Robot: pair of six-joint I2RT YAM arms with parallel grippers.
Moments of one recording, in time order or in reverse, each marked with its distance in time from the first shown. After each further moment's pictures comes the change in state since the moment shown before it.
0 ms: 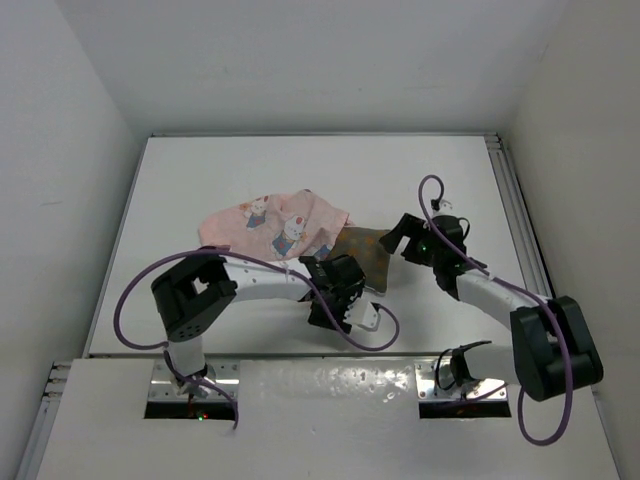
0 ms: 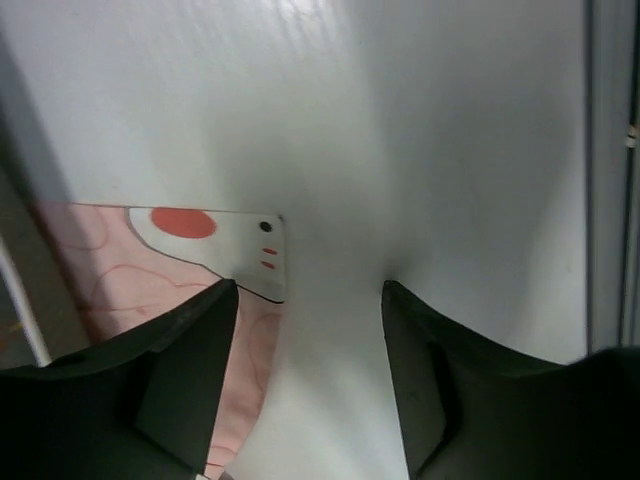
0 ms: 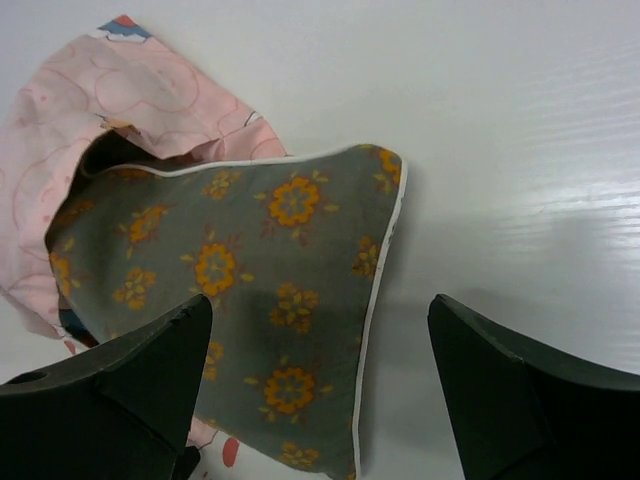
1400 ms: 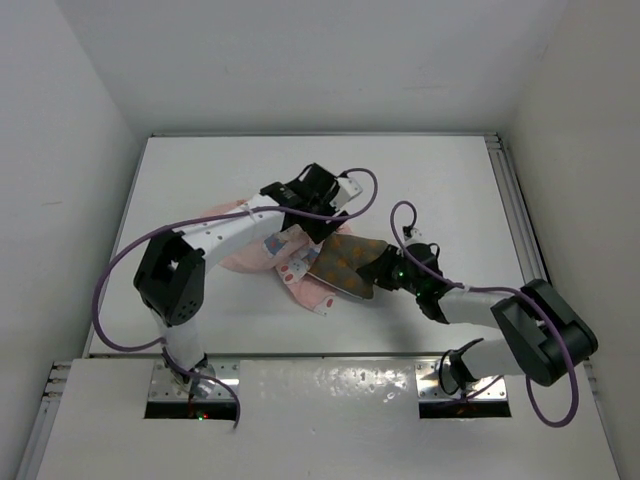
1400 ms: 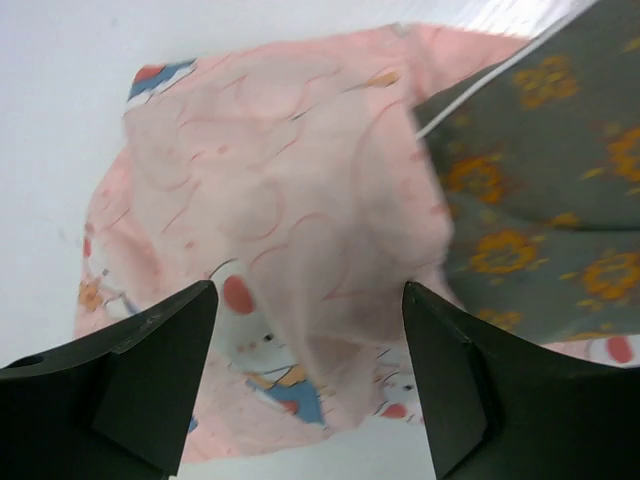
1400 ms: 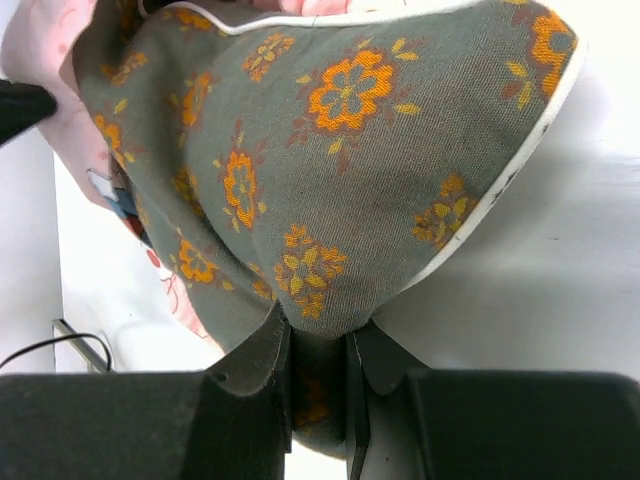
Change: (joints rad) left arm 0.377 -0.043 0.340 -0.005 -0.307 -0.524; right arm 0.255 0.114 -0.181 0.329 -0.061 0.277
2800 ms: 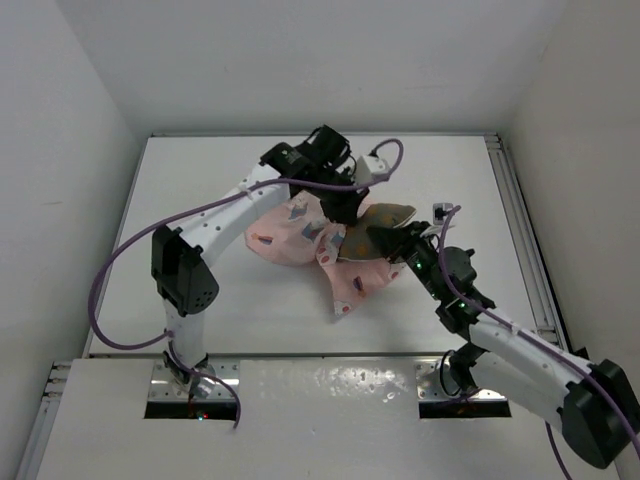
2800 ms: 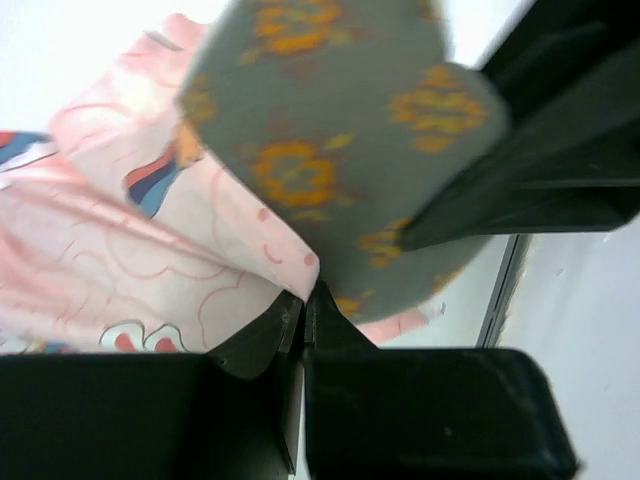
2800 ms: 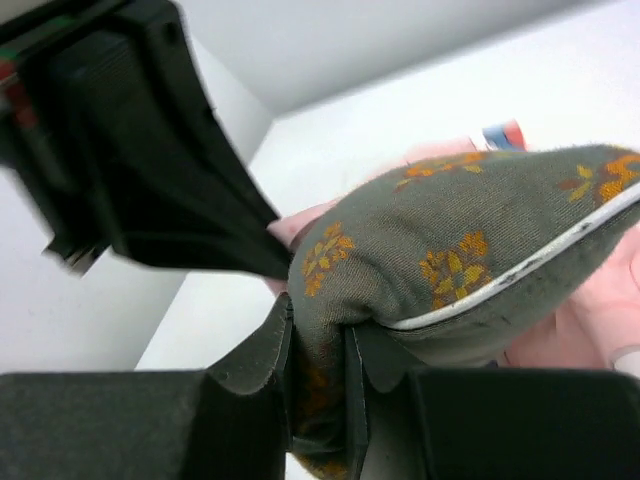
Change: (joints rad) left arm -0.044 0.121 0.473 -0.394 0.627 0.063; right arm 0.088 -0.481 0.032 0.020 0.219 -0.168
